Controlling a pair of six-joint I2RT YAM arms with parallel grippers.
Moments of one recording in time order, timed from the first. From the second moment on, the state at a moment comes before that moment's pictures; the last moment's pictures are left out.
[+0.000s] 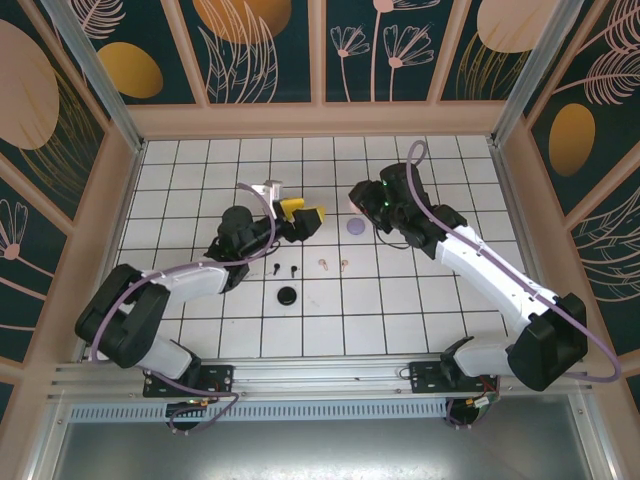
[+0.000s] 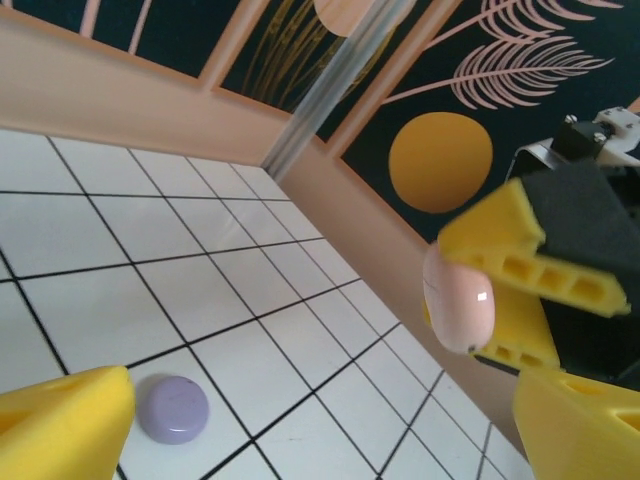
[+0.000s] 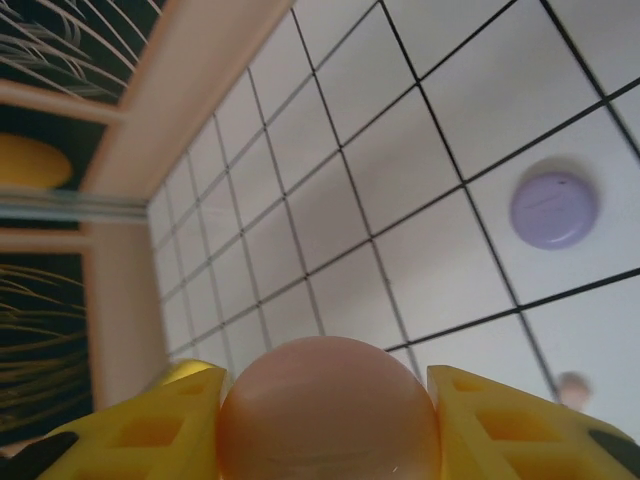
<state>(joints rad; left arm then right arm) -0.56 1.52 0.63 0.90 0.41 -0.67 0.60 1.31 1.12 -0.42 0.00 1.18</state>
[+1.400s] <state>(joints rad) -0.62 1.78 0.71 1.33 0.49 -0.90 0.69 1.42 1.20 -0.32 0.03 1.38</state>
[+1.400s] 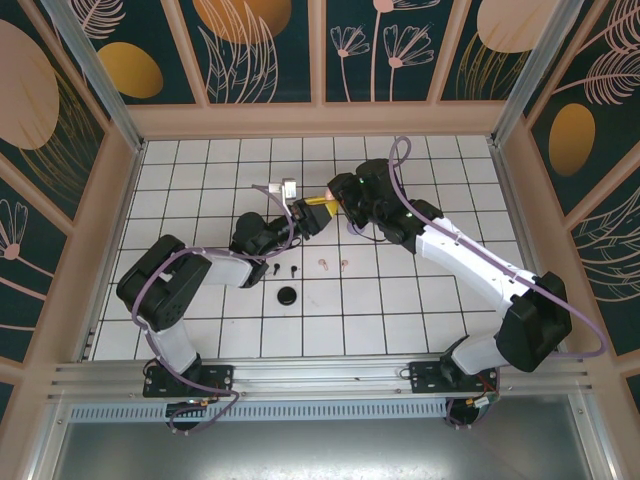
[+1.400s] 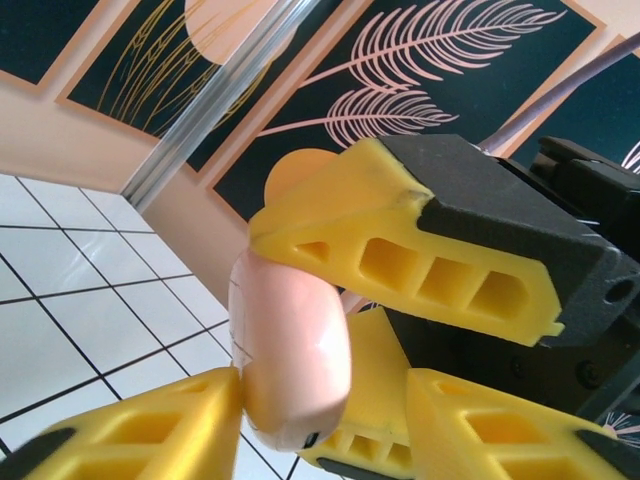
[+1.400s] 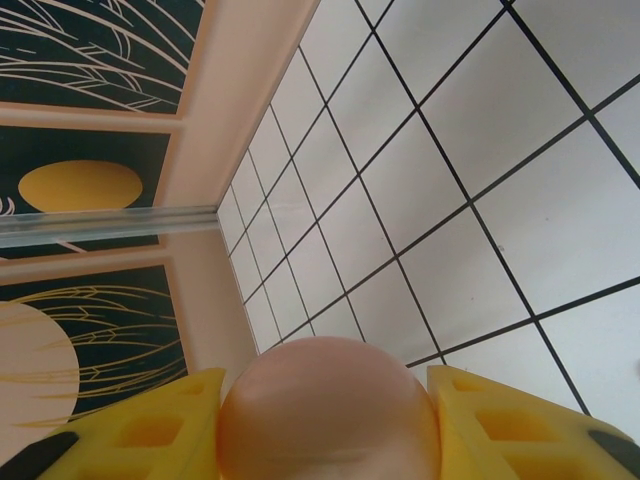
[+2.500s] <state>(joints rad) -0.62 1.82 0.74 1.36 0.44 -0.91 0.69 1.42 1.20 -0.30 0.04 1.38</state>
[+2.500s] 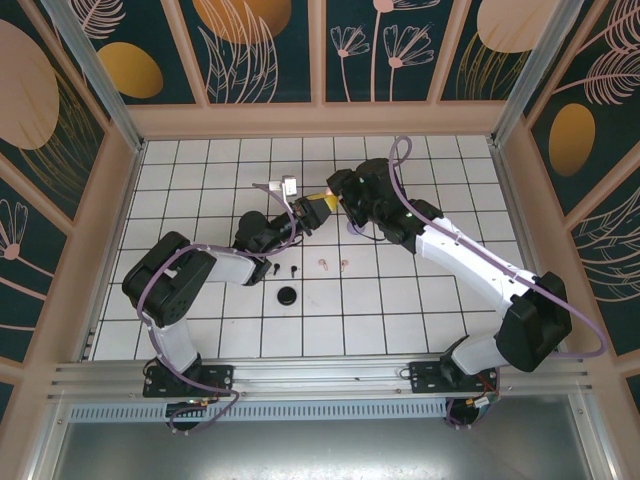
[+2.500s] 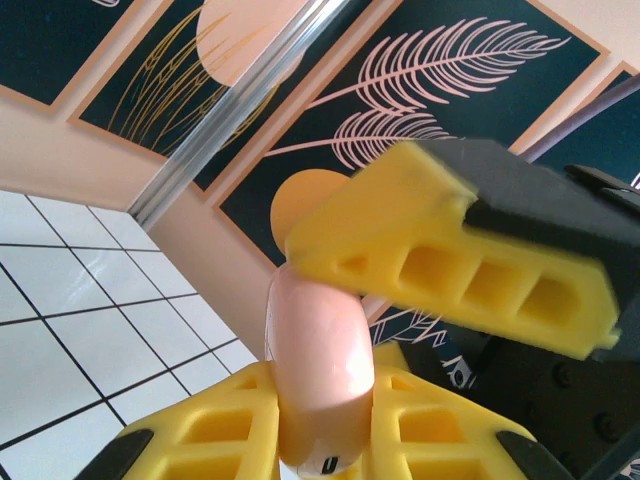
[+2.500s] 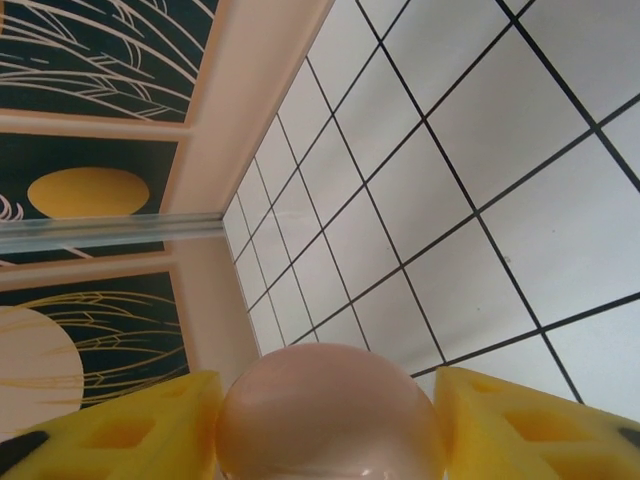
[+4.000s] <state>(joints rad) -0.57 1.71 0.88 0.88 0.89 -0.74 0.47 1.10 0.83 -0.14 -0.46 0.51</state>
